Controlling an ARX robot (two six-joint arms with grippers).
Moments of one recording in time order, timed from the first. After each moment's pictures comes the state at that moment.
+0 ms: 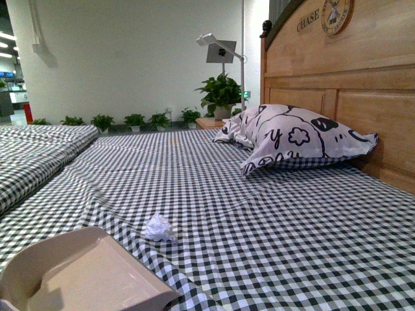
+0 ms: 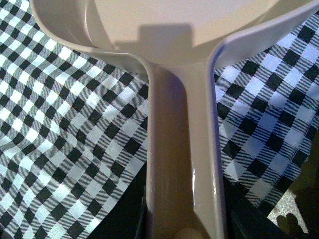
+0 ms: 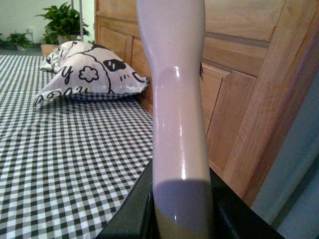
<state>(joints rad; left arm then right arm) 0.32 1.65 0.93 -0.31 0.54 1.16 0.33 0.33 0.25 0.19 0.55 -0.17</state>
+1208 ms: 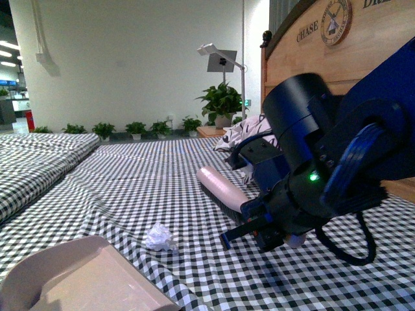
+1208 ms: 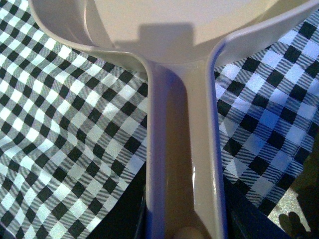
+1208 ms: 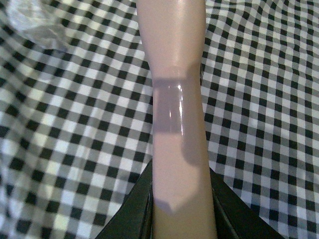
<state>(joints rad) 0.32 1.65 0.93 -0.32 0.54 1.17 0.54 1.92 1.34 -0.06 0.21 -0.15</state>
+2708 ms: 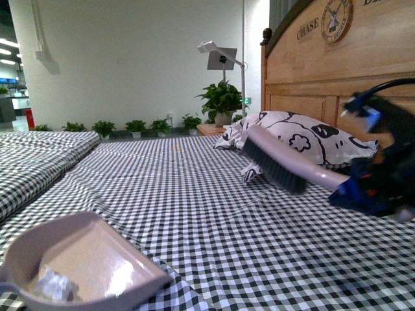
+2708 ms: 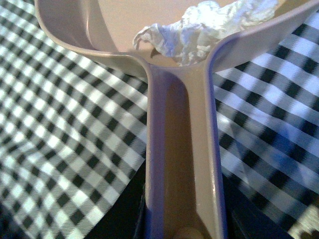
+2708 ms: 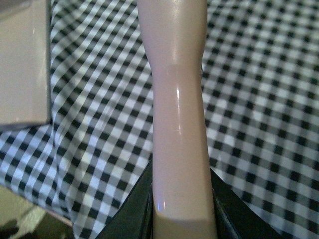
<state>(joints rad) 0.32 1.63 0.85 -0.01 0.54 1.05 0.22 1.57 1.06 -0.01 -0.29 -0.13</state>
